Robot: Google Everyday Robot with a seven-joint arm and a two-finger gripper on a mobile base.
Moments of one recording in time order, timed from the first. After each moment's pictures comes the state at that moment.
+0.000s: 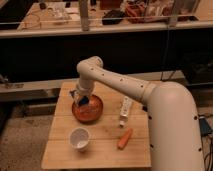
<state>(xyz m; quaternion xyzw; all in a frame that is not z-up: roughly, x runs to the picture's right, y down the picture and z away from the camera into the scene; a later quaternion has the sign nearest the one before) -0.120 0.085 0.841 -0.06 -0.39 -0.77 0.51</state>
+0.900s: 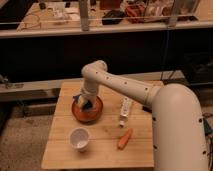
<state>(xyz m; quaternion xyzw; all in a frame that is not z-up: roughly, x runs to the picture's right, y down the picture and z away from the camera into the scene) -0.106 0.097 0.838 -0.08 -0.39 -0.77 0.50</state>
